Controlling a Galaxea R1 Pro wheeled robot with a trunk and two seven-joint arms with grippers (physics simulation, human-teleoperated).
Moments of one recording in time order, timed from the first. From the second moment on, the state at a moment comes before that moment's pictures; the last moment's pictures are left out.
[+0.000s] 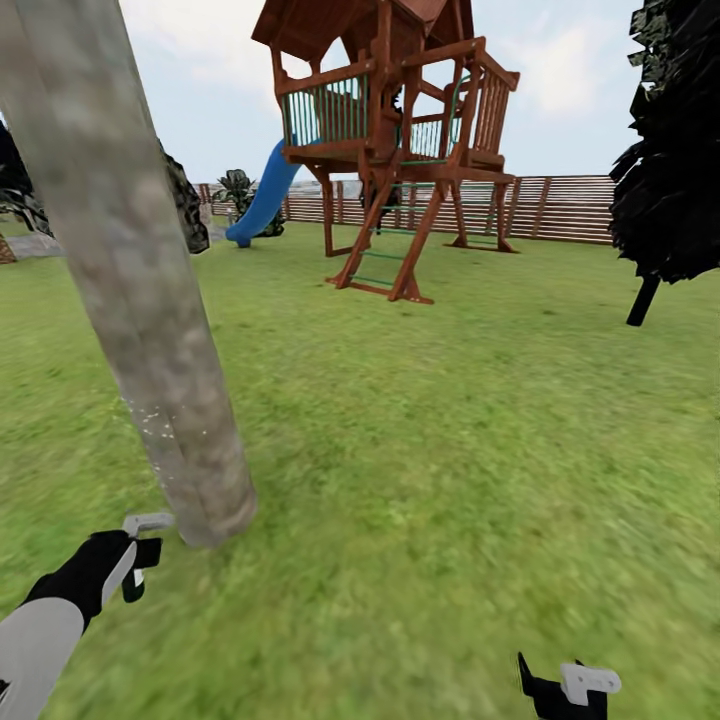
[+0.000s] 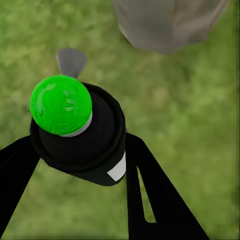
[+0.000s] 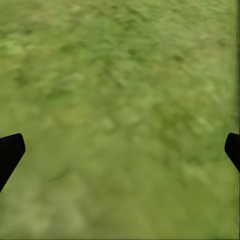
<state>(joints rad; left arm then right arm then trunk) -0.75 0.29 0.11 -0.43 0.01 0.49 0.05 -0.34 -0.08 -0.67 -0.24 0.49 -0.62 0.09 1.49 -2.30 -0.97</state>
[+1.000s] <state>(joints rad) -0.75 0.28 0.11 -0.43 0.01 0.48 0.05 -0.34 -0.08 -0.67 -0.24 0.49 -0.62 0.09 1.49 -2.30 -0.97</state>
